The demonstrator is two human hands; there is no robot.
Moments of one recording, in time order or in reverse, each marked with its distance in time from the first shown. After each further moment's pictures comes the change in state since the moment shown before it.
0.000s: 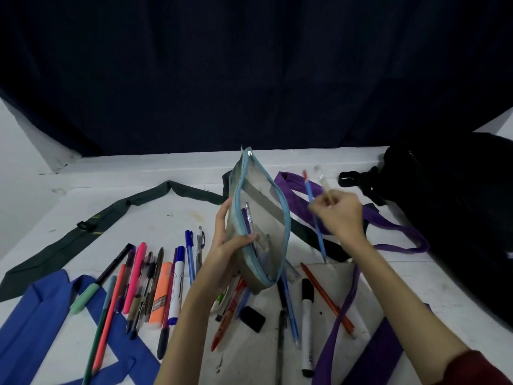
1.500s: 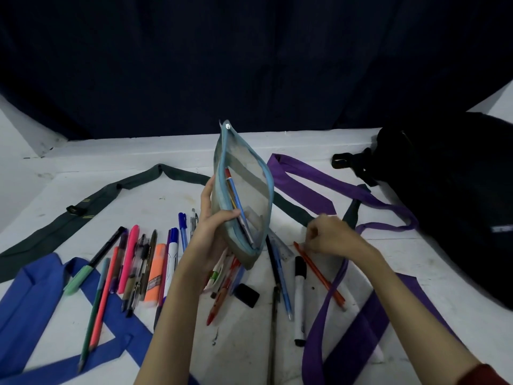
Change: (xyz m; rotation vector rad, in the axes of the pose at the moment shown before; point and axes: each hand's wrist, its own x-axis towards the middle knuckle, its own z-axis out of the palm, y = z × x) left_hand 0.001 0.004 -0.007 -0.133 0.048 -0.018; right_hand -0.034 0.029 -0.011 -0.707 -0.583 0.015
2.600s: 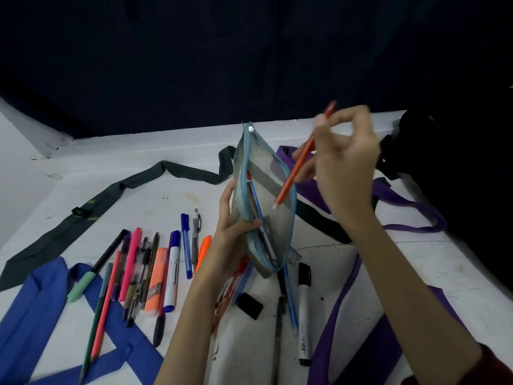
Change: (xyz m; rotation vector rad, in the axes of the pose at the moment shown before) left_hand 0.013 -0.020 0.014 0.080 -0.065 -0.024; right_hand -0.004 -0.072 -0.056 0.990 0.843 -0.545
